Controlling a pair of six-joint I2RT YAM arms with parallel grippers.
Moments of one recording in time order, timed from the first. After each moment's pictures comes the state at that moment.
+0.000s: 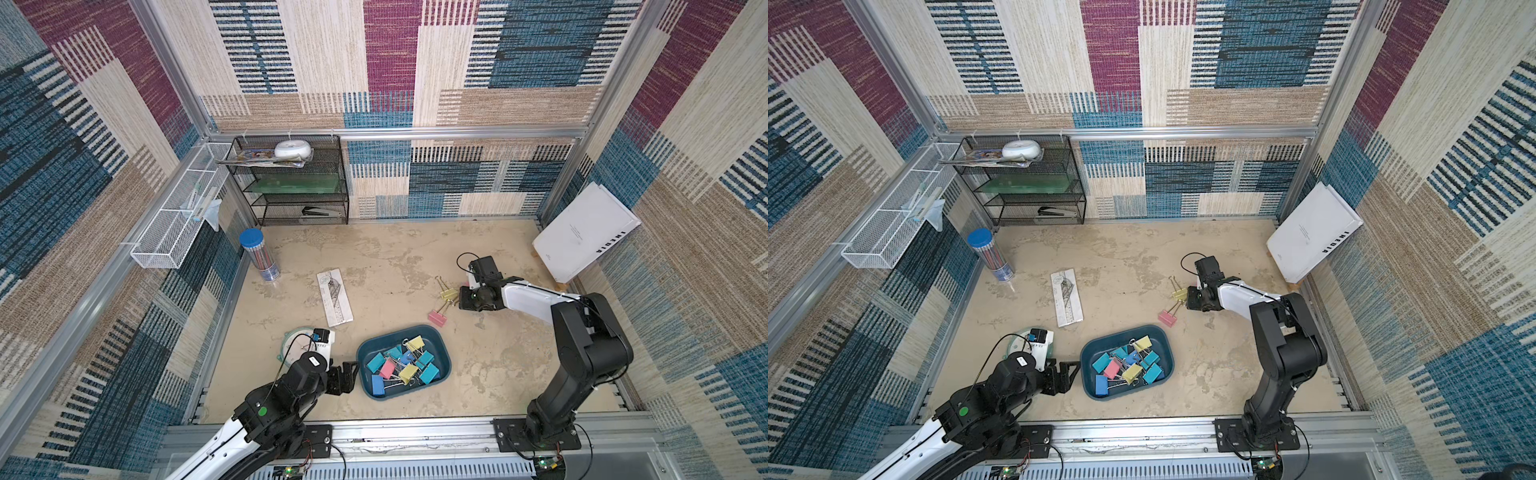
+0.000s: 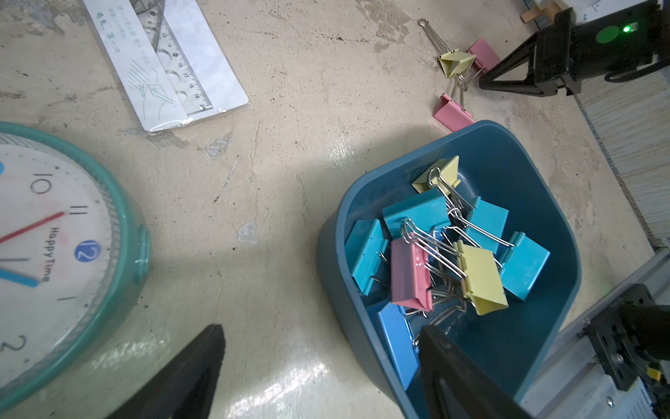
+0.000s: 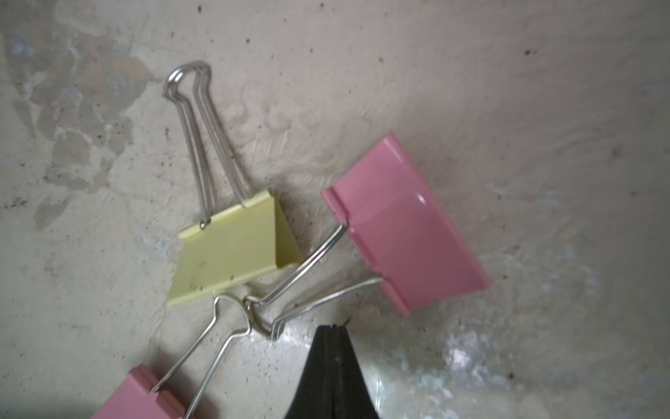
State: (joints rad) left arm -0.76 0.35 0.32 -0.66 -0.11 -0.61; right arm 0.30 1.75 0.98 -0.33 -0.05 0.34
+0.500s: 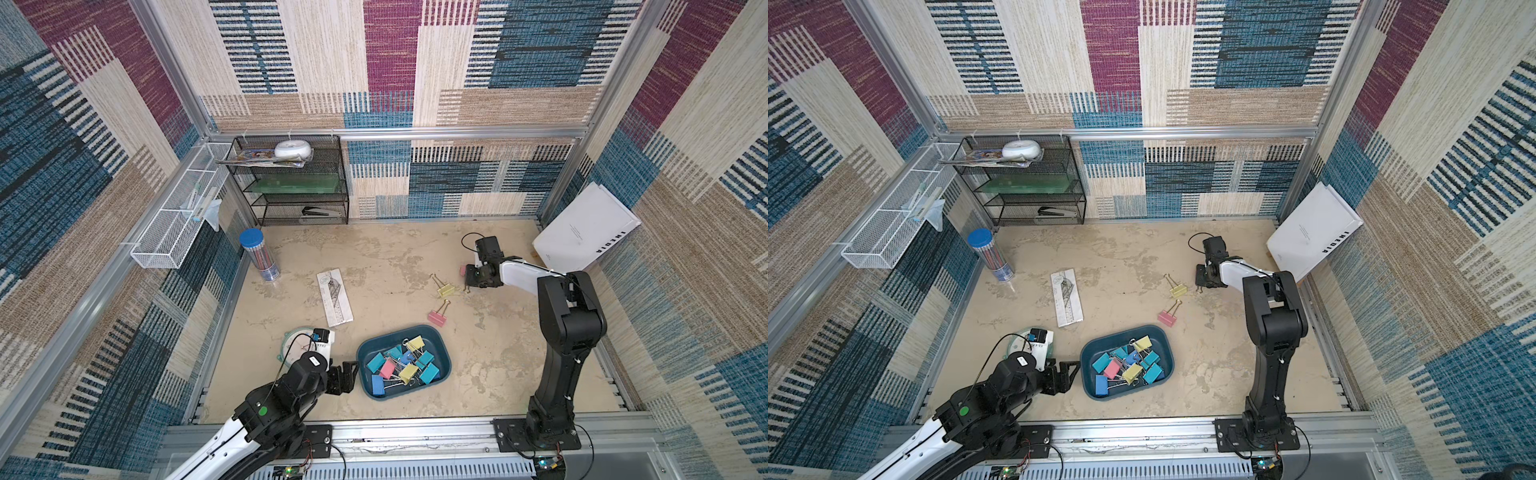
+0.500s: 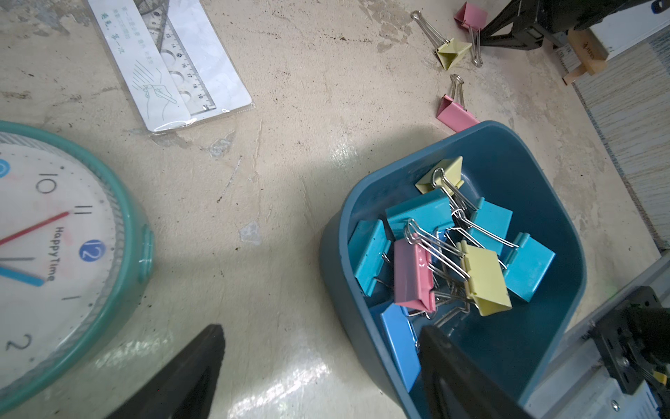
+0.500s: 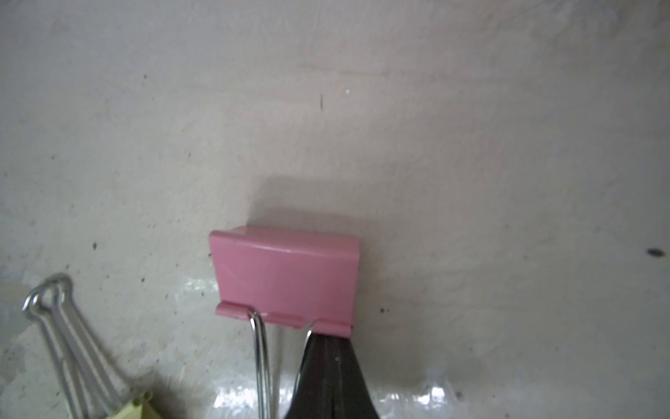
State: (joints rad) left arm -0.76 0.36 0.32 -0.66 -0.12 -0.61; right arm 0.19 2.00 1.29 -0.35 0.05 0.25
